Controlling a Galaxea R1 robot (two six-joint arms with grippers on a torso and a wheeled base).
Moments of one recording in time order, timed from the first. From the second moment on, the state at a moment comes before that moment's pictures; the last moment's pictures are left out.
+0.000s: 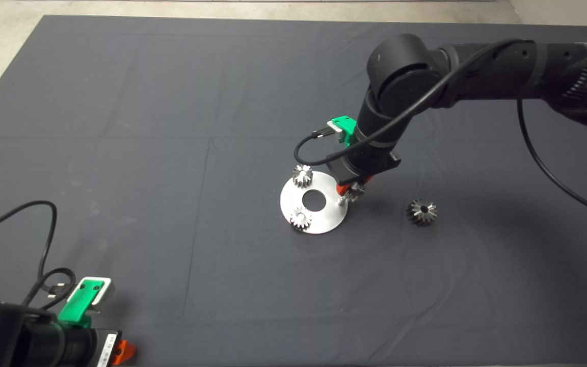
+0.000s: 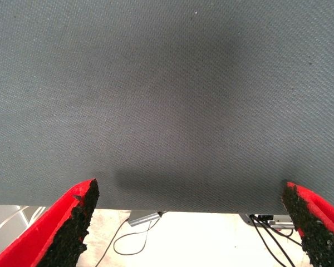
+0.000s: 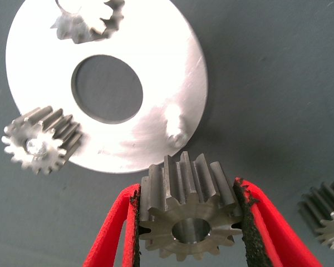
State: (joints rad) left arm 0.12 1.85 -0.45 0.84 1.52 -1.42; right arm 0.45 2.77 -1.20 -0.20 -1.54 1.25
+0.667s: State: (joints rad) left arm 0.15 1.86 -0.46 0.86 1.52 -1.44; right arm 0.42 2.80 -1.27 -0.26 -1.53 1.26
